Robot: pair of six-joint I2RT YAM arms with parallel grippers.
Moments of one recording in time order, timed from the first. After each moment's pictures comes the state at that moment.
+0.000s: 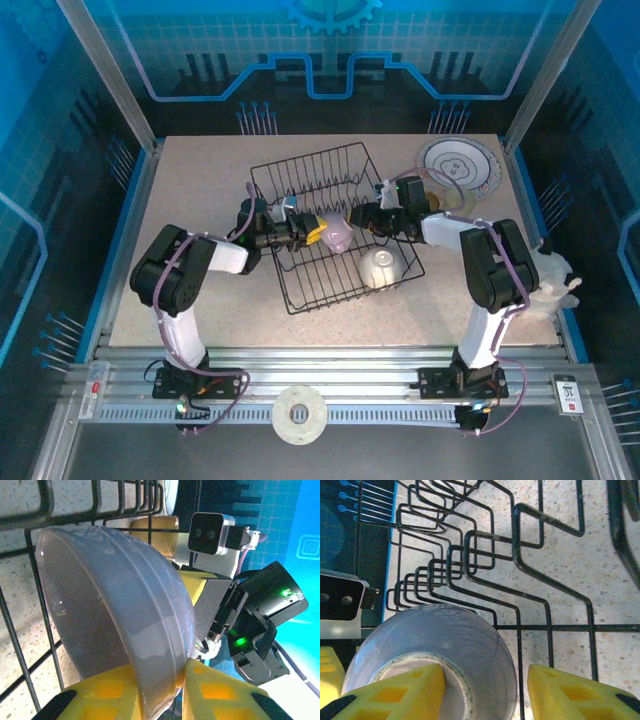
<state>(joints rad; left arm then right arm) -0.33 1.86 0.76 0.86 0.85 -1.42 0.27 1.84 1.03 0.03 -0.69 0.60</state>
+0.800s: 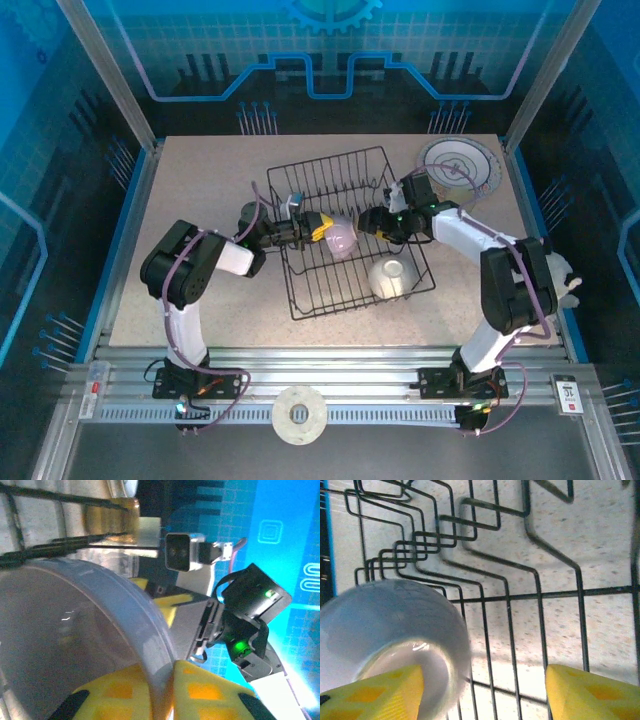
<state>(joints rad) -0.35 1.93 0.76 1.14 0.88 -1.58 0.28 1.66 1.08 -0.41 -0.51 0.51</state>
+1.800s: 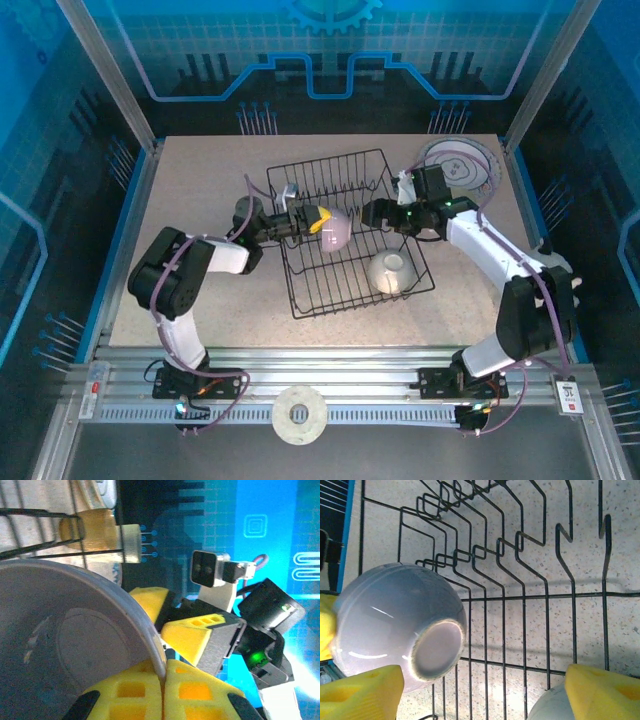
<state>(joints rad) -0.35 1.81 0.77 1.06 0.88 -1.52 0.28 1.50 1.12 -0.52 -0.46 0.43</state>
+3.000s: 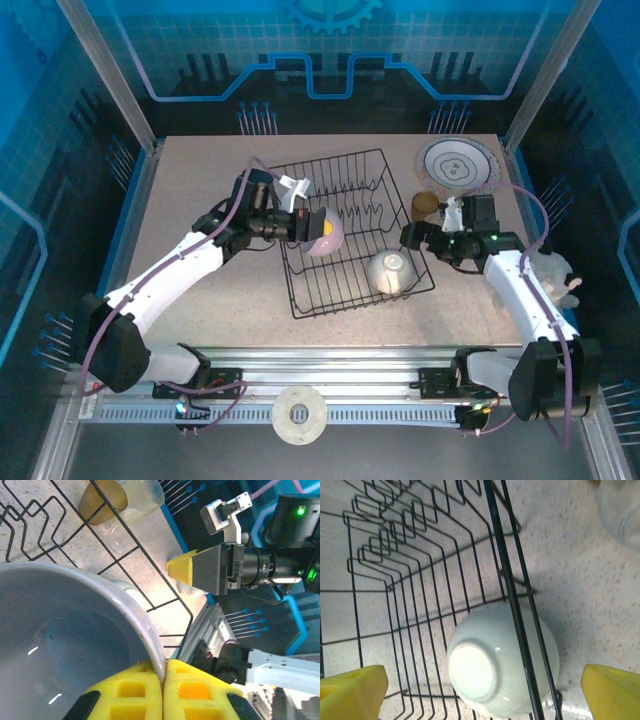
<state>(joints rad) -0.50 1.35 1.10 -0.32 0.70 -0.55 0.03 1.16 0.85 -0.67 -0.48 0.38</state>
